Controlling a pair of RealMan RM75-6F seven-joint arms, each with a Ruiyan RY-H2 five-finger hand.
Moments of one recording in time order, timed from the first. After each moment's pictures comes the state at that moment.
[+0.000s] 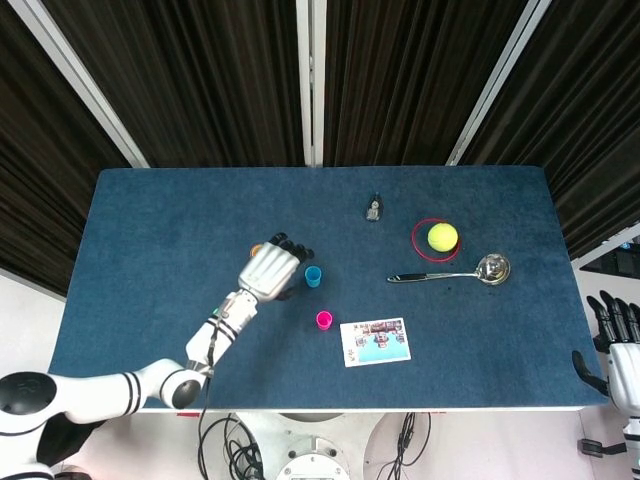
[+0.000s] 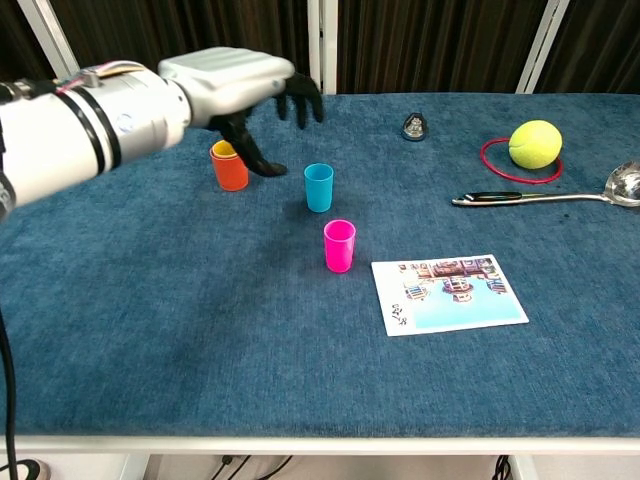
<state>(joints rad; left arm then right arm) -0.95 -1.66 -0.22 -1.43 1.13 0.93 0.49 -0.02 -1.14 0.05 -1.46 -1.52 1.55 0.11</state>
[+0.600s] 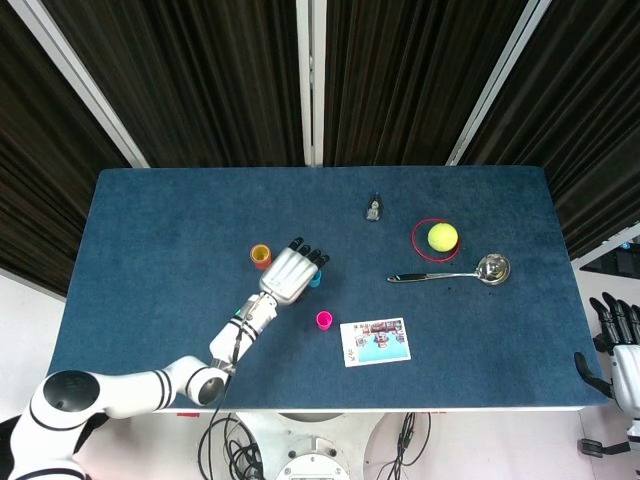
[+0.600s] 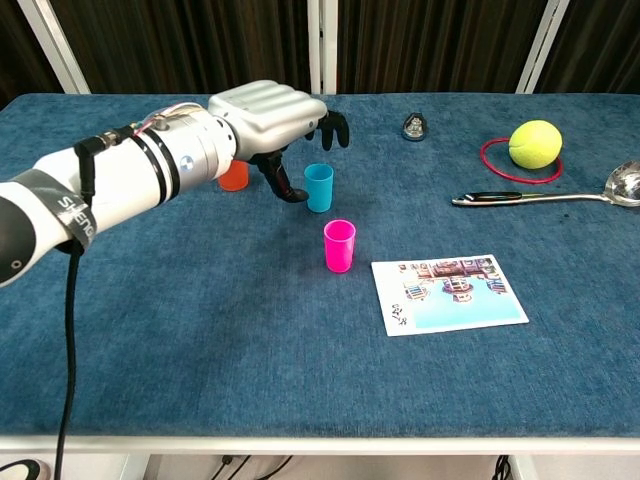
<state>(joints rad) -1.01 -1.82 -0.21 -1.20 1.11 0.89 0.53 -0.02 -1.14 0.05 -1.42 -1.52 1.55 0.16</state>
